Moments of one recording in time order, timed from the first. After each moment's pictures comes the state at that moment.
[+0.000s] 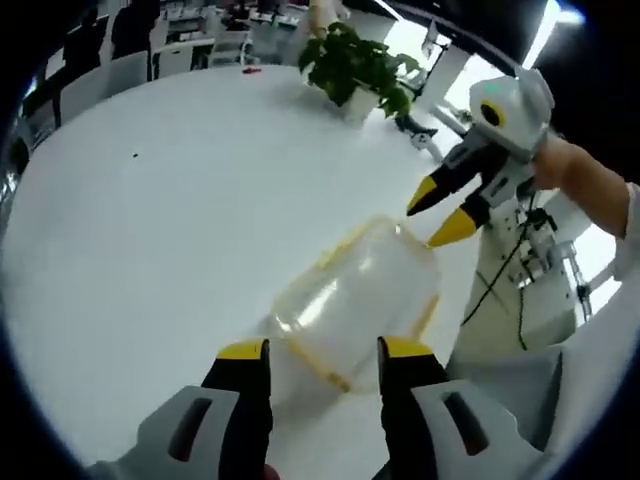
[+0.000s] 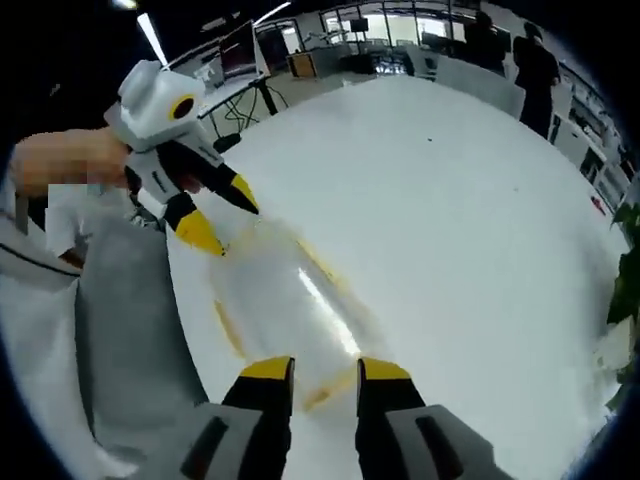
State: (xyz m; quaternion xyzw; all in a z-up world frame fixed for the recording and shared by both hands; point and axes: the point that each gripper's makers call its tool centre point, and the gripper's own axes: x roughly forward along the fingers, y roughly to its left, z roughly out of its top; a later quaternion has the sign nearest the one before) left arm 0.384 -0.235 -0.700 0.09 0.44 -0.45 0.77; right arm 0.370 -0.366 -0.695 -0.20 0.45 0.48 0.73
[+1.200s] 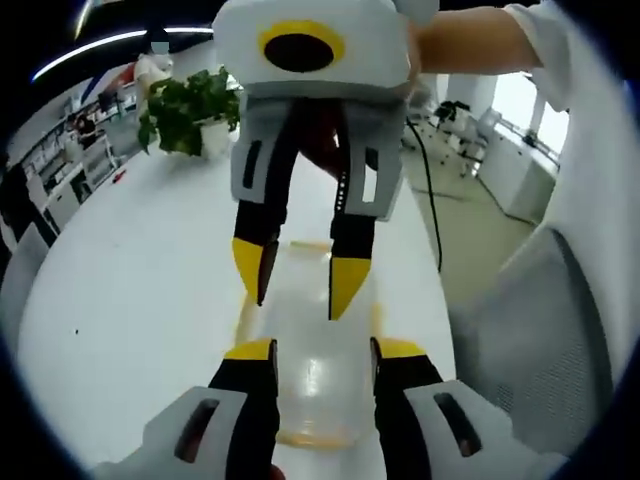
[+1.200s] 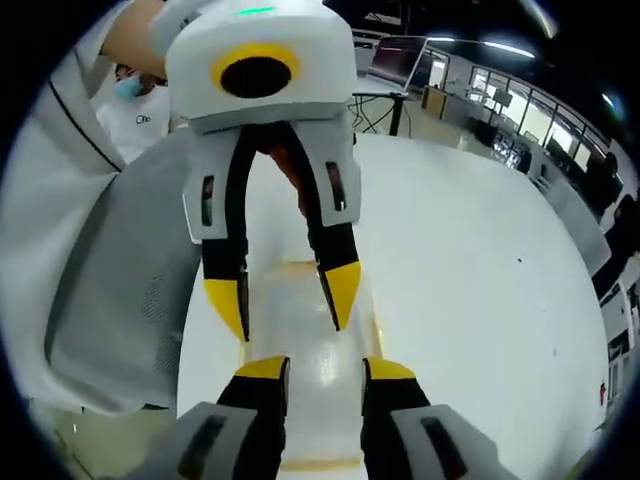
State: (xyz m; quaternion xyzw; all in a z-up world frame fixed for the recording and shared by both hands) left arm 0.356 -0.306 -0.701 0.24 0.30 -0.62 0.69; right arm 0.371 -0.306 -0.710 -0.32 0.34 0.61 0.64
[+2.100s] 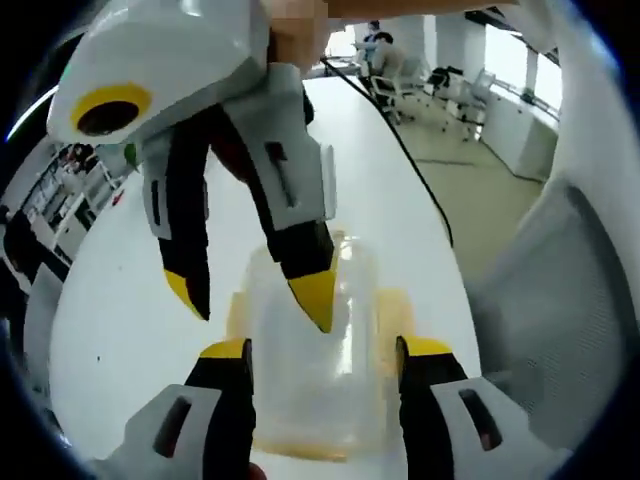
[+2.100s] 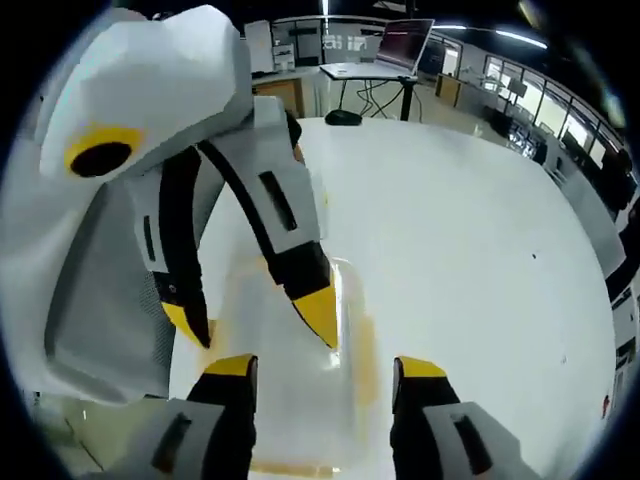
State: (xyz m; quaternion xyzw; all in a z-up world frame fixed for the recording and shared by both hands) left arm 0.348 -0.306 -0.727 0.39 0.26 -0.59 0.65; right arm 0.386 -0.299 -0.722 -0.36 0.36 0.62 0.59
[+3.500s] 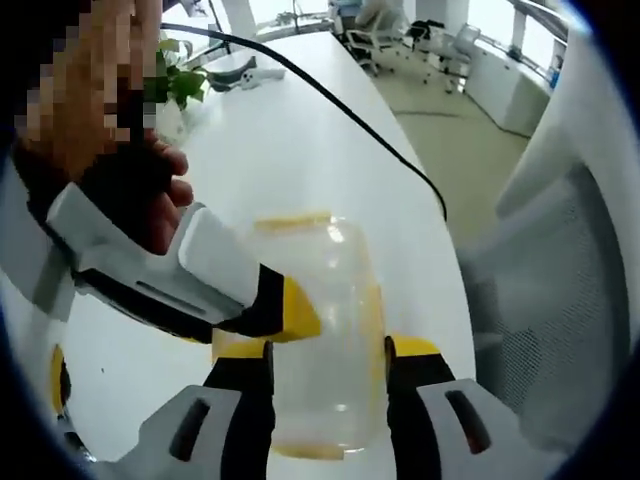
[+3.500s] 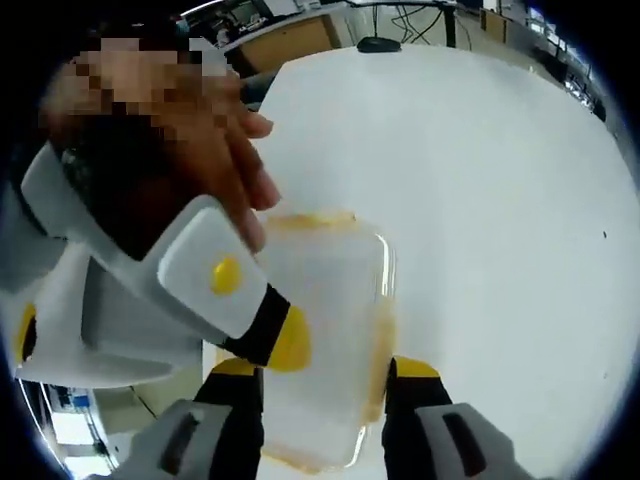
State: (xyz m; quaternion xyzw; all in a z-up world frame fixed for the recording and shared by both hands) left arm 0.331 -0.310 -0.729 0.42 0.32 -0.60 0.60; right arm 0.374 -0.296 -0.748 -0.34 0.51 0.65 0.45
